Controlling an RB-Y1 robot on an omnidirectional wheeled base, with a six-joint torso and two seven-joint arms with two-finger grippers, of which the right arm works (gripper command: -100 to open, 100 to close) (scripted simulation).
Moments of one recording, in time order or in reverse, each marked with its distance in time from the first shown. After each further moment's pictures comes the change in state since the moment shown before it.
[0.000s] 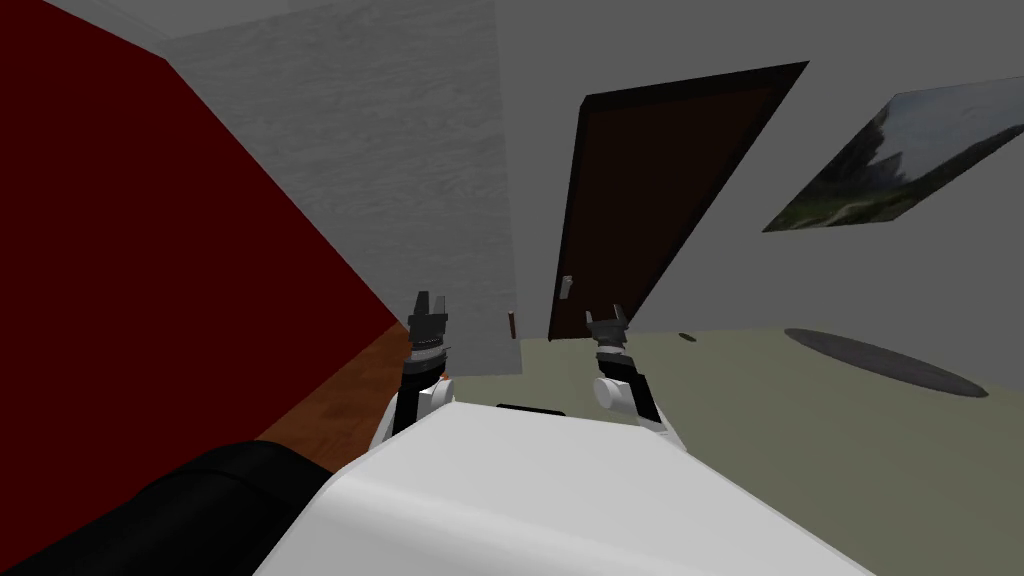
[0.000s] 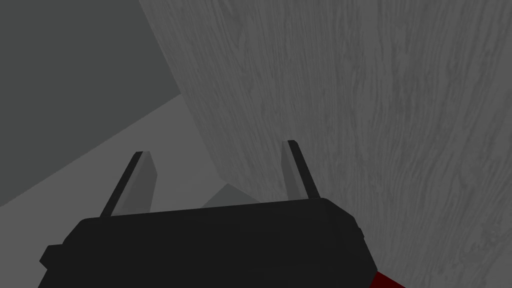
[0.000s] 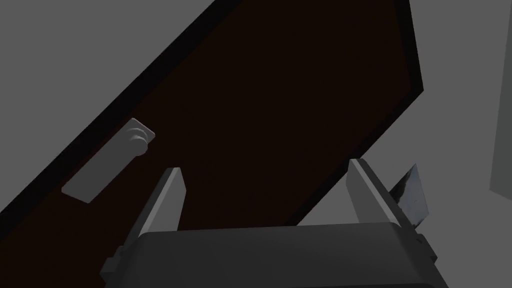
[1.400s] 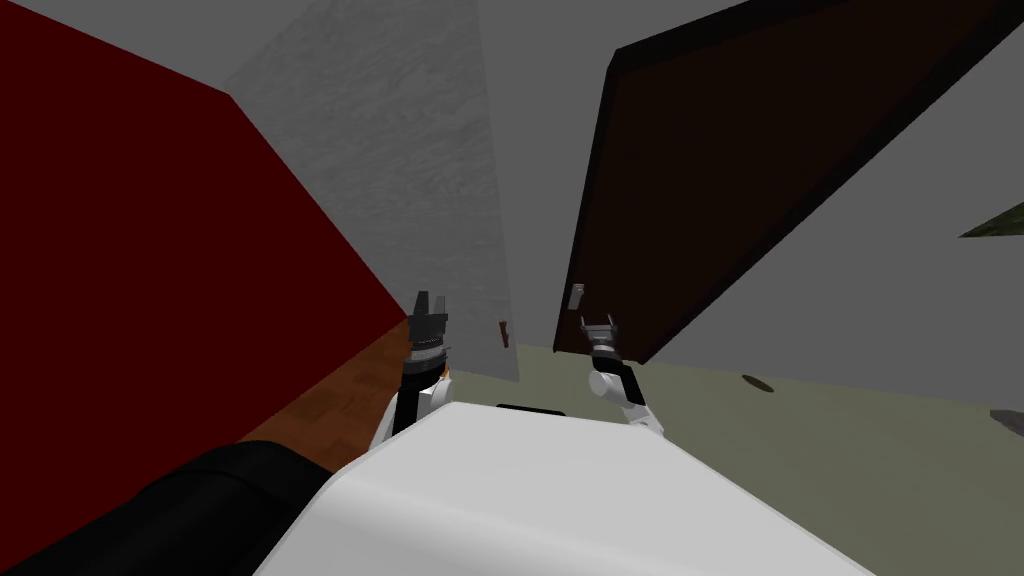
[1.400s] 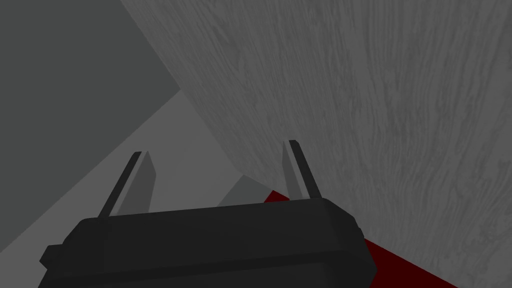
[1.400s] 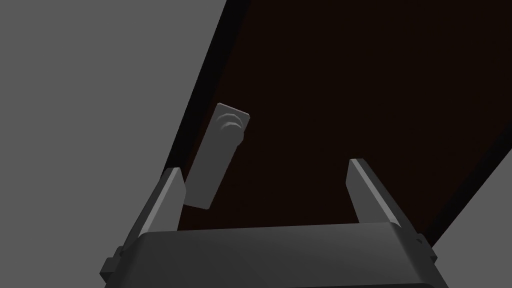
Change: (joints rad) arm -0.127 -0.031 -0.007 0.263 -0.245 0.030 -0.239
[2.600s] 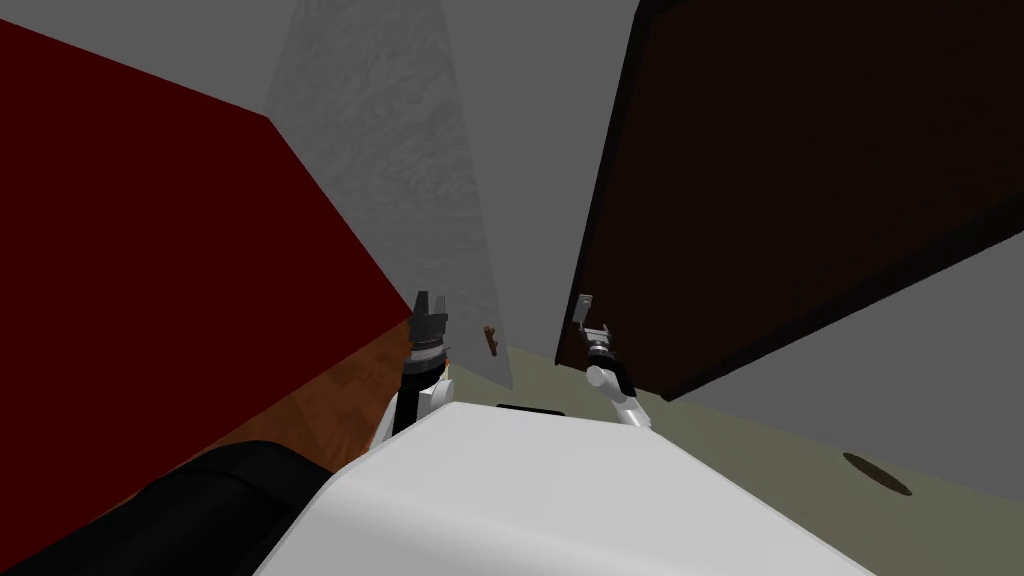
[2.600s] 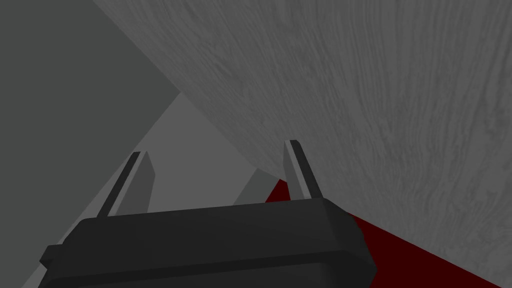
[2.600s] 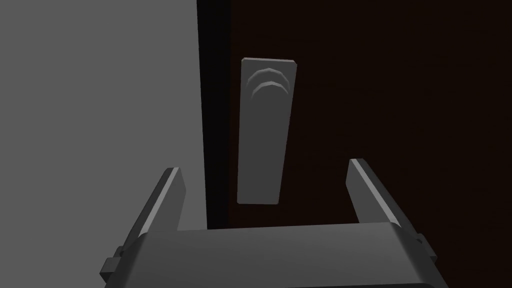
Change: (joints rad) arm -0.112 -0.015 -0.010 0.226 -0.220 0.033 -0.211
